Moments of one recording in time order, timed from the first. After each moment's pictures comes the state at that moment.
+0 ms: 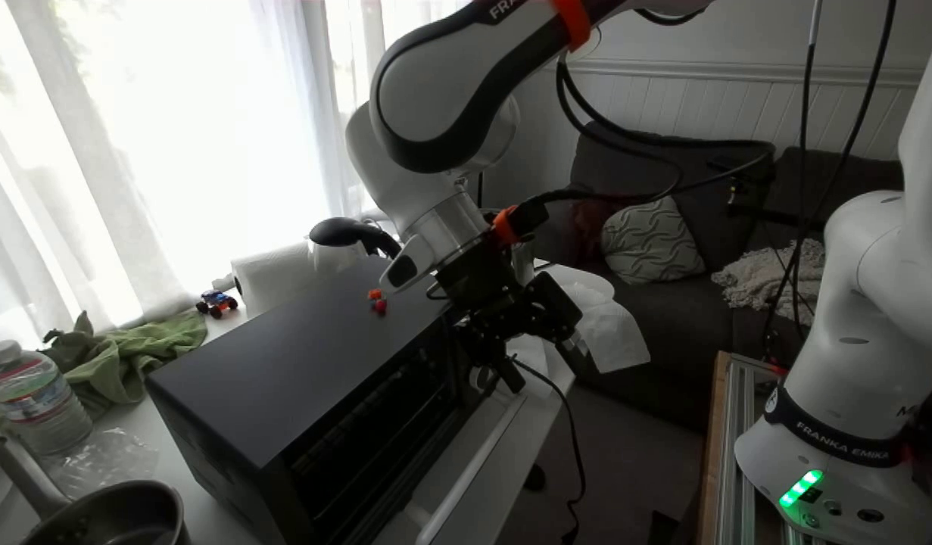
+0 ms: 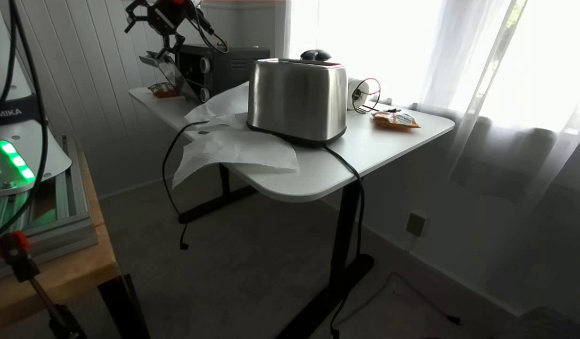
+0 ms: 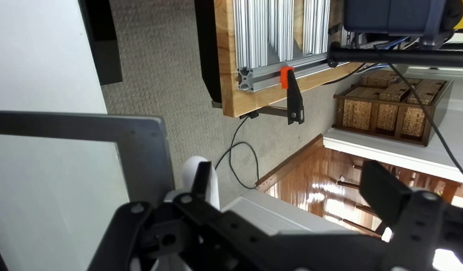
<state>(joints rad) 0.24 0.12 0.18 -2.13 0.30 1.53 -1.15</state>
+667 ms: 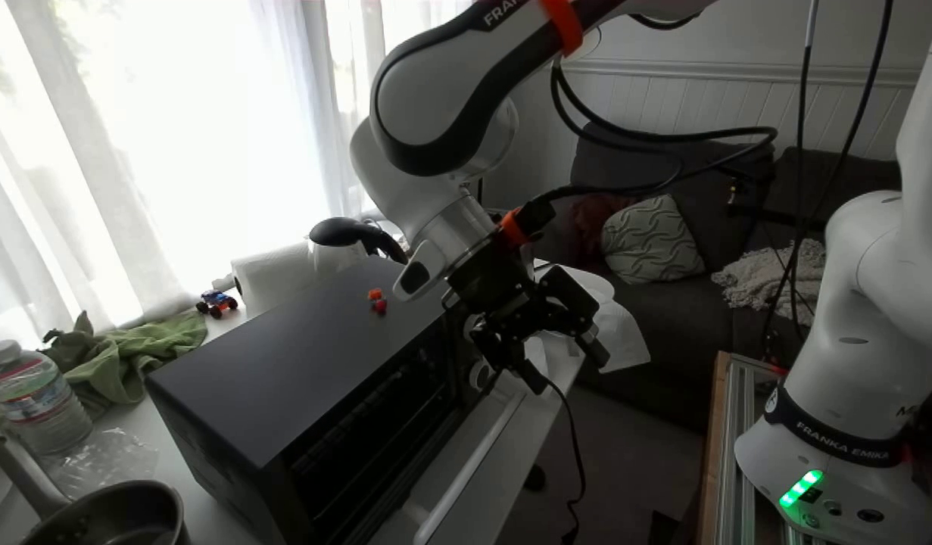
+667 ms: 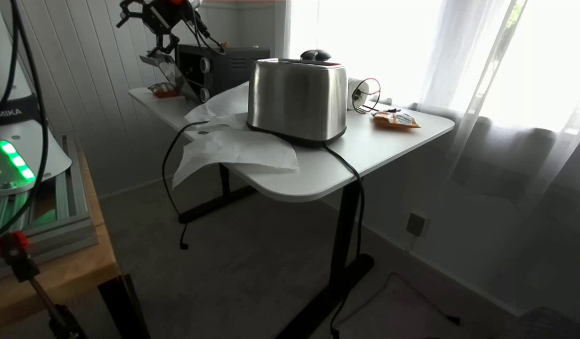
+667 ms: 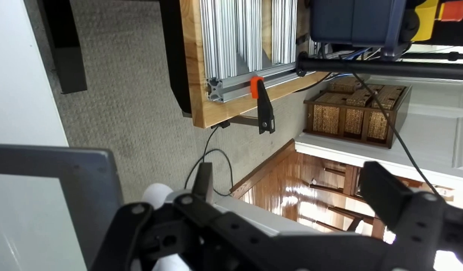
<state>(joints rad) 0.23 0.13 0.18 -2.13 0.31 1.44 -1.17</state>
